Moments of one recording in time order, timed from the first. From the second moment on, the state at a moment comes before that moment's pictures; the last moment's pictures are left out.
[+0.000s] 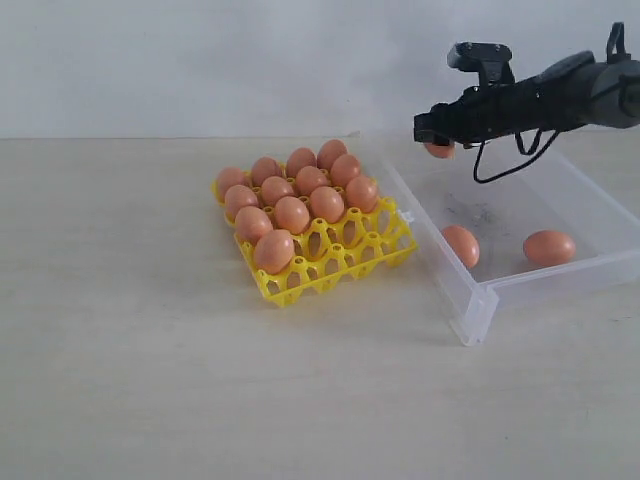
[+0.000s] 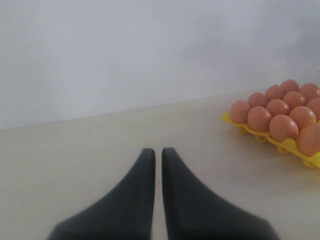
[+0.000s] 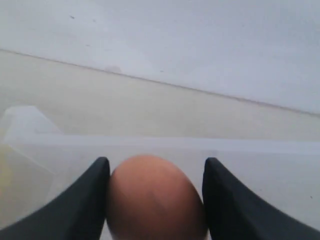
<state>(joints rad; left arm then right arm) -0.07 0.00 0.00 0.20 0.18 -0.09 0.08 2.49 -1.97 1.13 0.48 -1.11</state>
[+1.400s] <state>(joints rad) -0.07 0.00 0.00 0.20 0.18 -0.09 0.26 2.25 -1.45 1.64 1.22 -2.12</state>
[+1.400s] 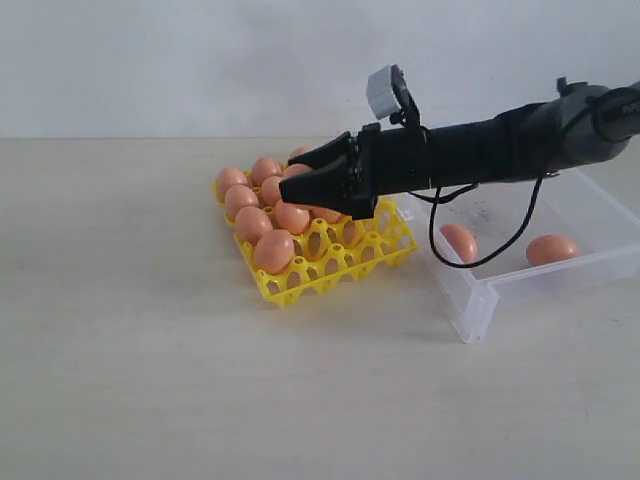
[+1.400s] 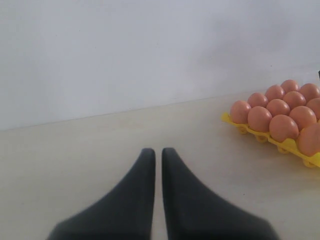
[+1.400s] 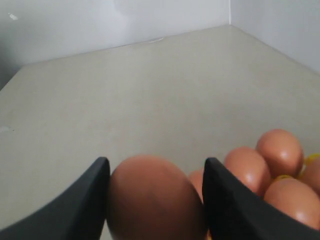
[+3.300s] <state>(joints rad) -0.07 0.00 0.00 0.20 0.18 -0.09 0.30 2.39 -1.42 1.76 1.07 -1.92</state>
